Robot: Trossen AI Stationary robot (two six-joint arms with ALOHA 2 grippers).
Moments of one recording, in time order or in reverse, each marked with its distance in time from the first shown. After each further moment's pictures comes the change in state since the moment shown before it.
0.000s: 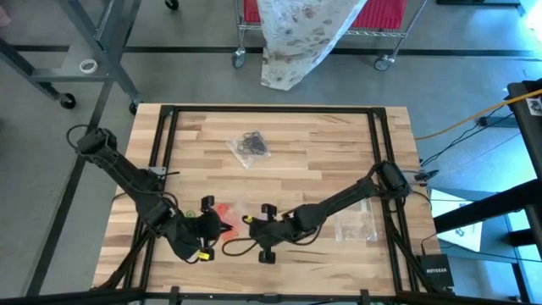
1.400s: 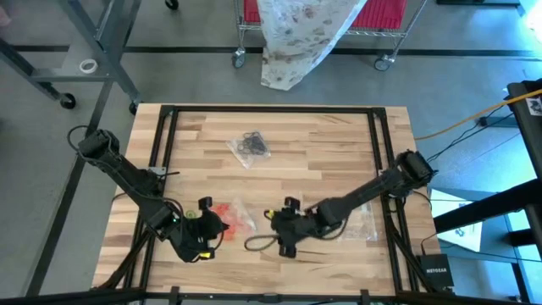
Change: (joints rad) left arm -0.012 0.035 -0.056 -0.045 0.001 -0.089; right arm 0.044 -0.243 -0.213 -0.114 0.066 0.117
